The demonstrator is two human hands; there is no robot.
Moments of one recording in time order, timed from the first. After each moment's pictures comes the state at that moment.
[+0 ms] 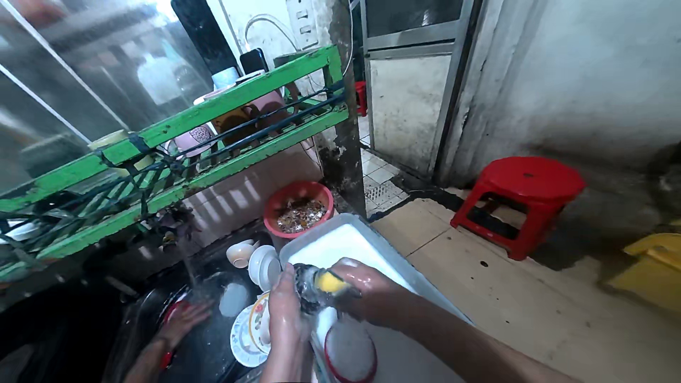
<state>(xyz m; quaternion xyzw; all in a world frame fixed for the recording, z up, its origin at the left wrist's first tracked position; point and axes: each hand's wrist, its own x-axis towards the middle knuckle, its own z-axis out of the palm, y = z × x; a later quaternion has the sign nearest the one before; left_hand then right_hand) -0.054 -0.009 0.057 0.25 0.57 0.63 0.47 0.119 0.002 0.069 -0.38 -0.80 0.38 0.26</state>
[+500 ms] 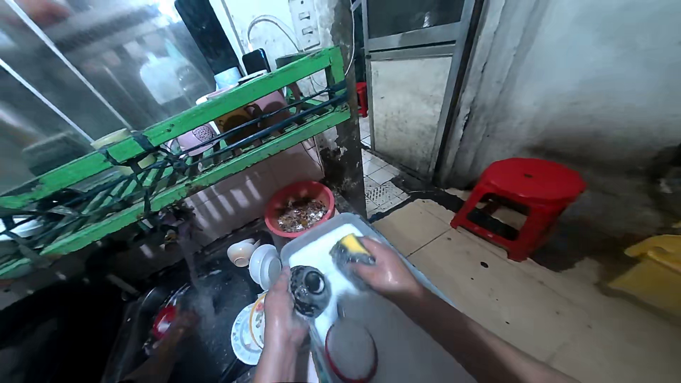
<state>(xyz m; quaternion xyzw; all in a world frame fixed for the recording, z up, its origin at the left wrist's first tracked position) -0.067 -0.010 0.054 0.18 0.53 0.63 0.53 0.124 0.014 0.069 -0.54 -0.62 0.44 0.36</state>
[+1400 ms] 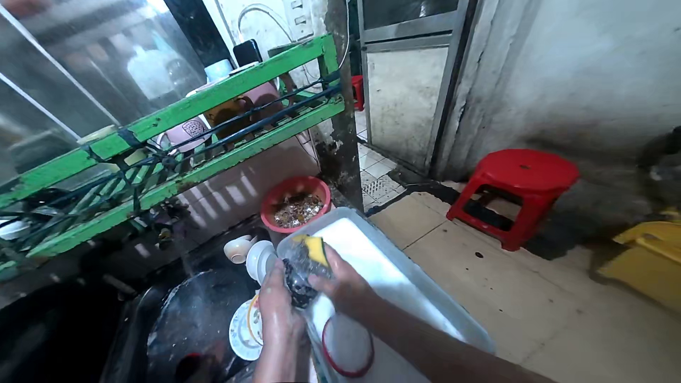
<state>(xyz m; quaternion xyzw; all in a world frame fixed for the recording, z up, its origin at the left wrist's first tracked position) -0.056 -0.013 0.065 0.21 0.55 0.66 0.46 0.072 -0.006 0.067 -0.46 -0.63 0.51 0.37</state>
